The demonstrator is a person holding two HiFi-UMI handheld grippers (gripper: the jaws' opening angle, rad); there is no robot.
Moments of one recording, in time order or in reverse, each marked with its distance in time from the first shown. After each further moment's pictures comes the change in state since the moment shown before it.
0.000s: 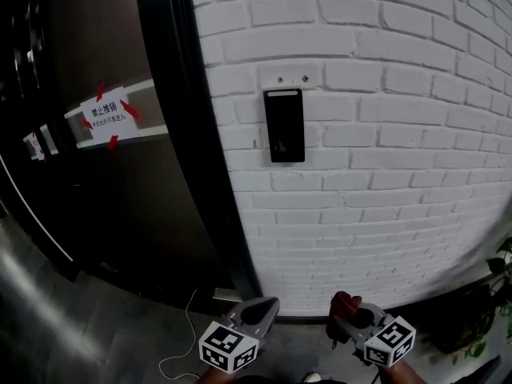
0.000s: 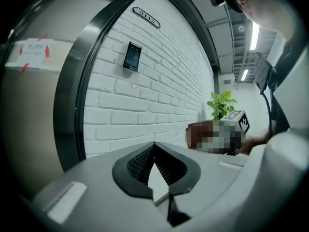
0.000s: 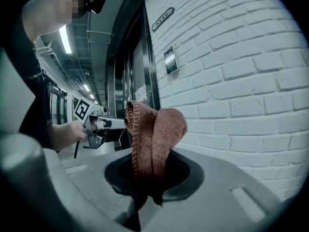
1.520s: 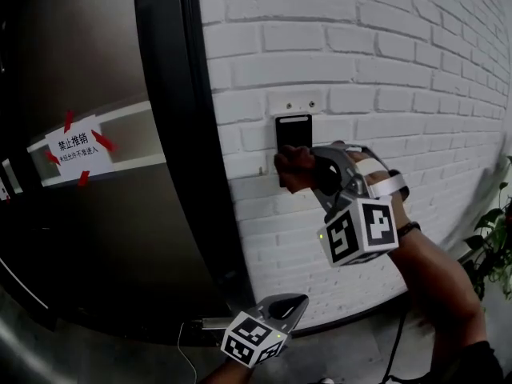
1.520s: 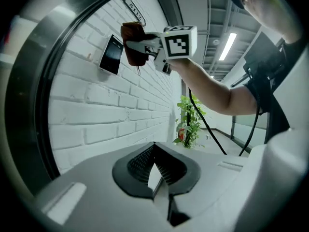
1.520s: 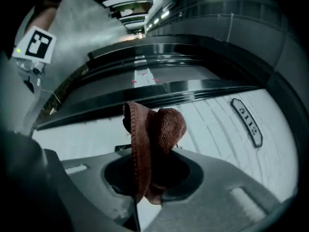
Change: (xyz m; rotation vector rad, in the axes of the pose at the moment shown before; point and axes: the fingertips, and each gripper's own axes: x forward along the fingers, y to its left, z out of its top) left arm 0.015 0.010 0.049 0.124 0.035 -0.402; right arm 0.124 -0.001 0.376 -1.395 0.095 -0.669
